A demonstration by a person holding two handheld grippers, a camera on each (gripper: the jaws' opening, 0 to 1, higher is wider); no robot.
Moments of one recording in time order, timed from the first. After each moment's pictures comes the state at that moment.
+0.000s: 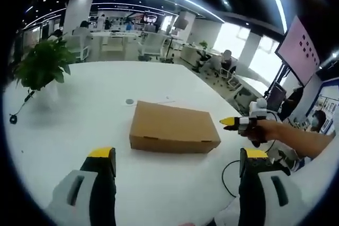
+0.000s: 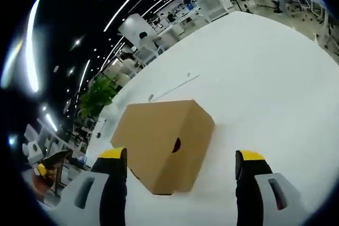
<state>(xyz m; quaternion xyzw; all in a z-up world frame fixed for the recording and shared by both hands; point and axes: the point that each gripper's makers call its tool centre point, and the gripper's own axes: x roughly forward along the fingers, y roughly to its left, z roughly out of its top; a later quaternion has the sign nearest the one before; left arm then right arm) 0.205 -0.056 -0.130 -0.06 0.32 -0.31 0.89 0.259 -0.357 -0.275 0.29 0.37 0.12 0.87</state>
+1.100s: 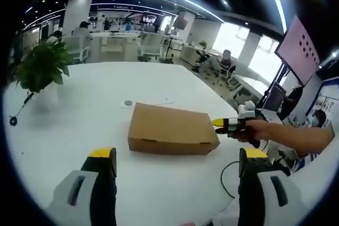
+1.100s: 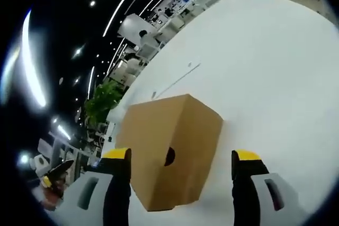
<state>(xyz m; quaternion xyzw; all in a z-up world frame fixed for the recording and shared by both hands) 0.207 -0.059 -0.126 -0.06 0.32 -0.31 0.89 0.282 -0.341 -0.302 0.36 0.39 0.16 0.83</state>
